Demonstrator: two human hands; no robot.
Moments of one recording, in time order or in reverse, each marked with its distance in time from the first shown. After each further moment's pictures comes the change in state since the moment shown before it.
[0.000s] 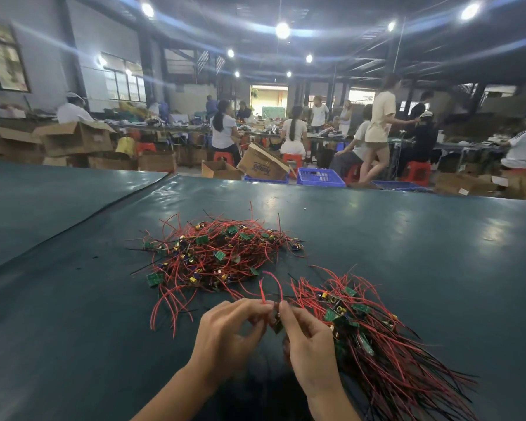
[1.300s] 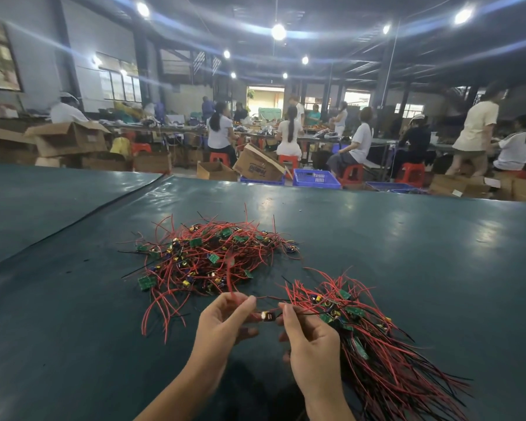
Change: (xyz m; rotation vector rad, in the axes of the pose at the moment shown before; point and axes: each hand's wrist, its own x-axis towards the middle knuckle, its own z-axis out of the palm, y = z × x) left_hand 0.014 0.018 0.004 -0.886 0.093 -1.054; right_hand 0.000 -0.003 -0.005 -0.028 0.195 0.032
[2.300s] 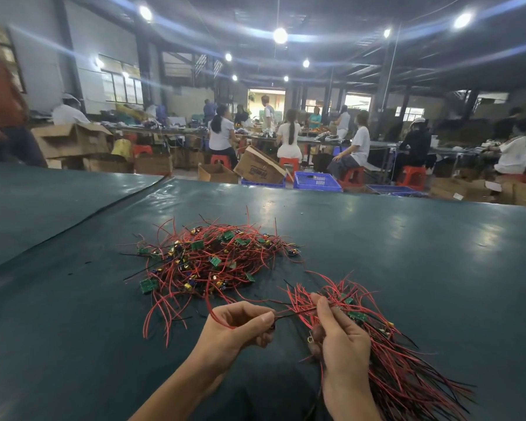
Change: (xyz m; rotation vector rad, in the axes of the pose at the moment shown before) left_hand -0.003 0.013 0.002 -0.014 -0.267 -0.006; right_hand 0.019 -0.005 -0.018 0.249 0.181 0.113
